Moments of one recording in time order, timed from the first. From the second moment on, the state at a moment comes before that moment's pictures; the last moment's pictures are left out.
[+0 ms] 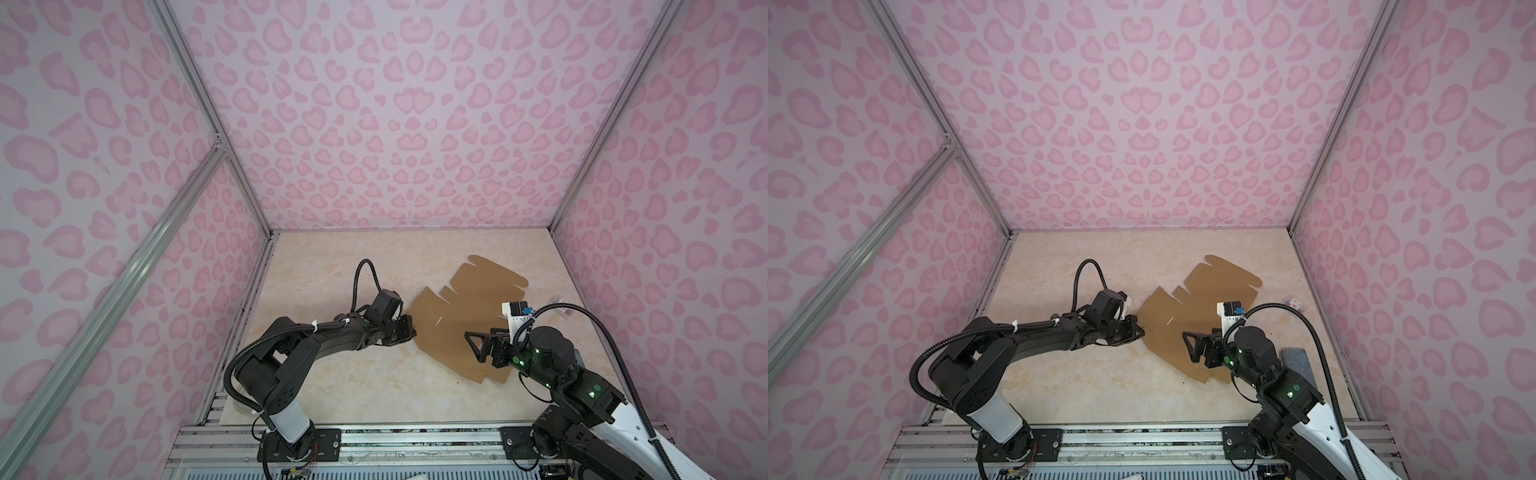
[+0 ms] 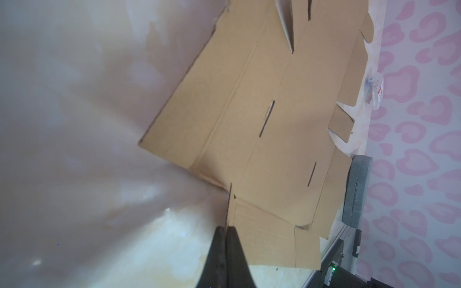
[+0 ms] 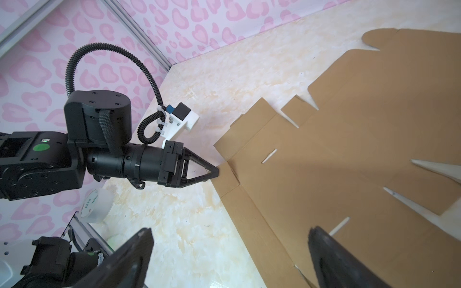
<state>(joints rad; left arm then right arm) -0.67 1.67 0.85 -0.05 0.35 -0.85 0.65 0.53 0.53 -0.45 -0.01 0.59</state>
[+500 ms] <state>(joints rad) -0.57 1.56 1.58 -0.86 0.22 -0.23 0.64 0.70 0.76 -0.44 -0.03 0.46</state>
